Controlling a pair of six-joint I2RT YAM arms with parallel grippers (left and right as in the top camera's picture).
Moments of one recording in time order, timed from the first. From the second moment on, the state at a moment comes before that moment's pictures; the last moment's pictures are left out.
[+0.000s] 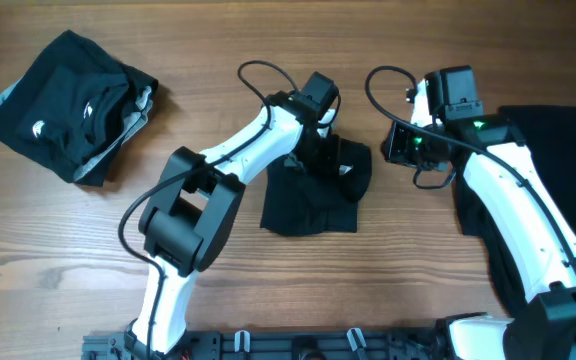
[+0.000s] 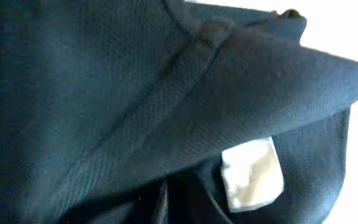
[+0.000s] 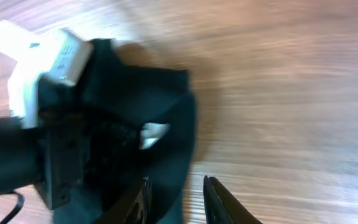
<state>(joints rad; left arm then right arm) -0.61 2.19 1.63 -0.82 0.36 -0.47 0.16 1.51 1.17 -0.83 -0.27 0.31</state>
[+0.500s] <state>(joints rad) -0.20 1.85 1.71 -1.11 0.23 -0.39 0.40 1.77 1.17 -0.74 -0.41 0.08</state>
